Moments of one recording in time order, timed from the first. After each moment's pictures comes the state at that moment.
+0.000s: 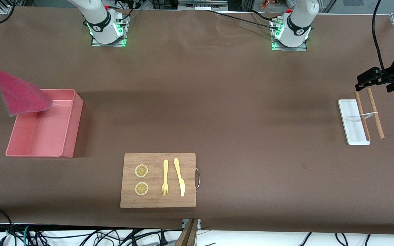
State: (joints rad) left arm -0.03 0.07 0.05 -1.51 0.01 1.51 0.02; right arm 0.25 0.44 -0.65 -1.10 0.00 1.07 -0.57
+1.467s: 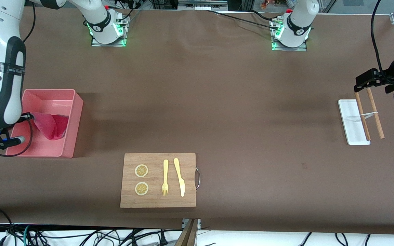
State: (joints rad) left arm -0.03 0.08 0.05 -1.51 0.01 1.51 0.02; right arm 0.23 0.67 -0.57 -1.40 0.12 1.59 -0.59
